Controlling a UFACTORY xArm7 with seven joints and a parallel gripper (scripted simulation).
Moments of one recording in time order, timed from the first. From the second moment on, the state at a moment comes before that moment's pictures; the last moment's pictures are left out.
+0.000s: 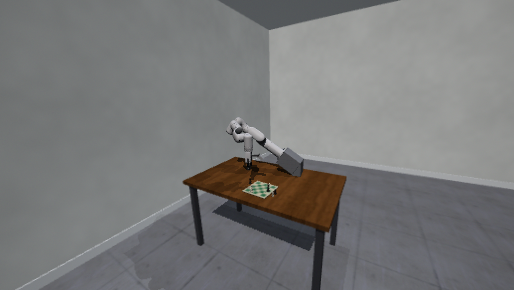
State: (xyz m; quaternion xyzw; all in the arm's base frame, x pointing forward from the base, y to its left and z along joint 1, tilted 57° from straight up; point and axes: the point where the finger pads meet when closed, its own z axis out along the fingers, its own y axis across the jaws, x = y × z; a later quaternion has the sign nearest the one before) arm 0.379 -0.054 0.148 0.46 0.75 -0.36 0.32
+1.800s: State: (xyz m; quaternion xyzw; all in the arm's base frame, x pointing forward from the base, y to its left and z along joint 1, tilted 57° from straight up) arm 0.385 -0.078 0.132 0.46 0.75 -0.36 0.31
